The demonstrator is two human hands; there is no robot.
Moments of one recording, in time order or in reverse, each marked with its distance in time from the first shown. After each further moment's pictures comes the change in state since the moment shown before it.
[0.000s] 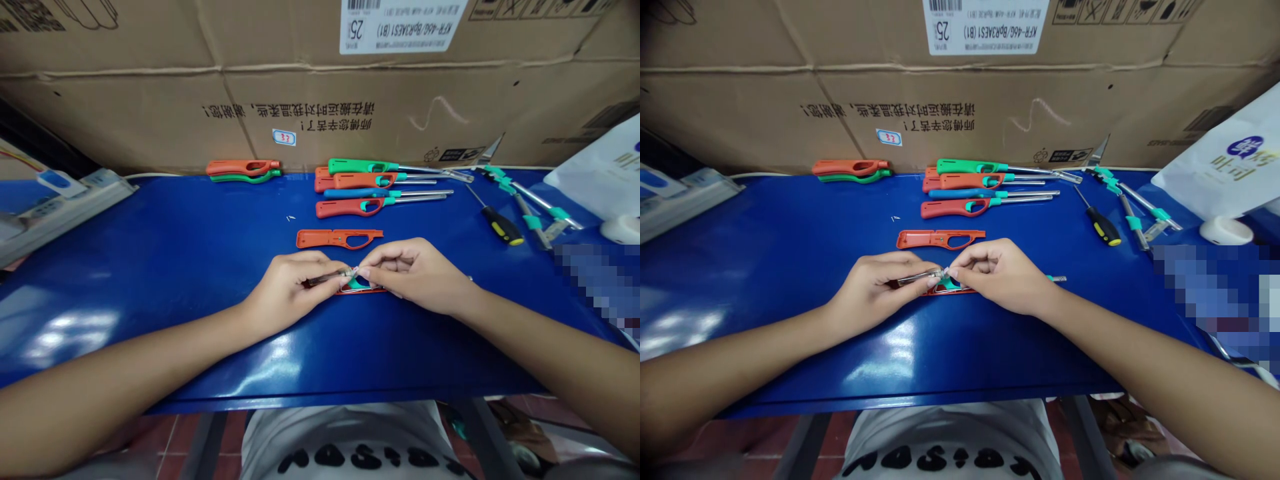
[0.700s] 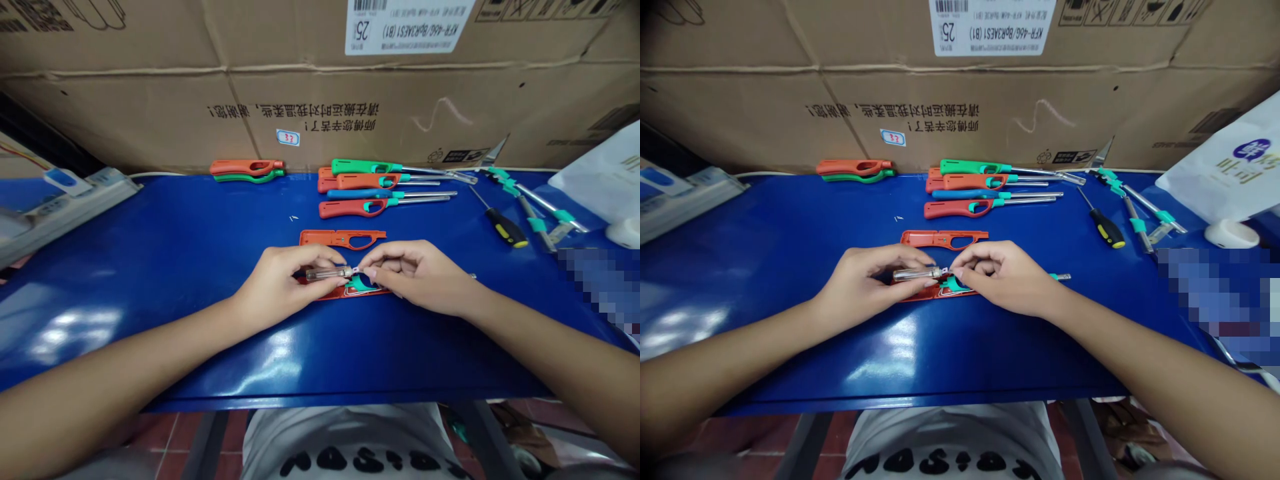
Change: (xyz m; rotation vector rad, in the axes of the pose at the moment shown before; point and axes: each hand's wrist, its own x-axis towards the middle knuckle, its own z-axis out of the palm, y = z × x) left_hand 0.003 0.007 -0.015 0.079 0.045 0.003; right_hand -0.001 0.004 -0.004 -0.100 -0.041 -0.045
